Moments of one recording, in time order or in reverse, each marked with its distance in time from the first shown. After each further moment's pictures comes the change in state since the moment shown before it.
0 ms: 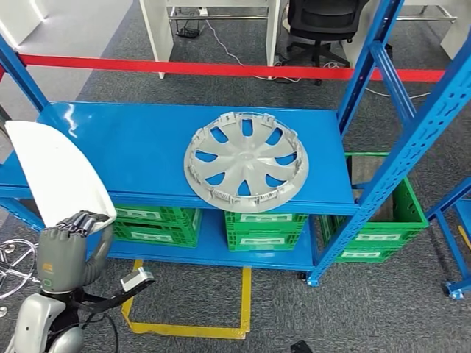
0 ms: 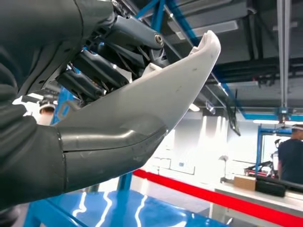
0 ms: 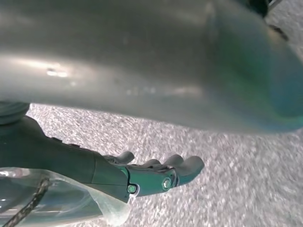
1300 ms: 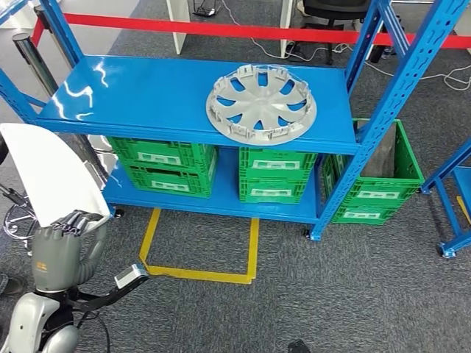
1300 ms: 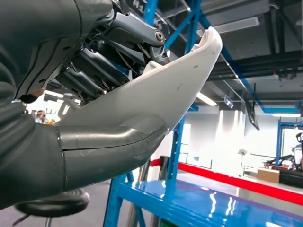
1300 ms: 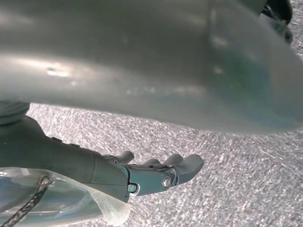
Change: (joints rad) left arm 0.036 0.021 0.054 -0.015 0.036 0.011 -0.034; right arm -0.014 0.013 0.014 0.000 0.015 -0.020 0.024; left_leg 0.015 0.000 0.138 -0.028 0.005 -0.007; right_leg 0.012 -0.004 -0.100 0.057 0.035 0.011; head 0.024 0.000
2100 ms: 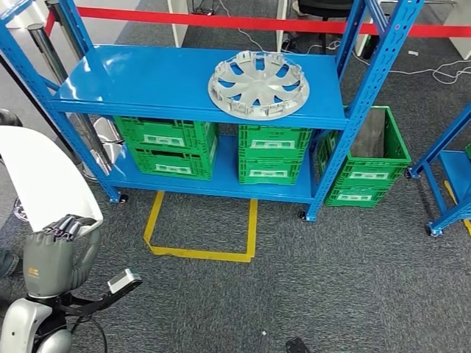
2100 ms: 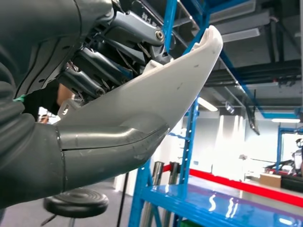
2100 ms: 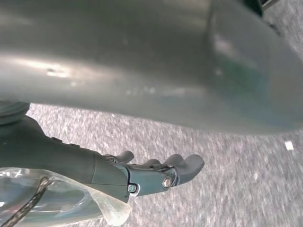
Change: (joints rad) left arm 0.029 0.001 0.038 -0.010 0.020 0.008 -0.043; right arm -0.010 0.009 0.012 0.000 0.004 -0.012 0.011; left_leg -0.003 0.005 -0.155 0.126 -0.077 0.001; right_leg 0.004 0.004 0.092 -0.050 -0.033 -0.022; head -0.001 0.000
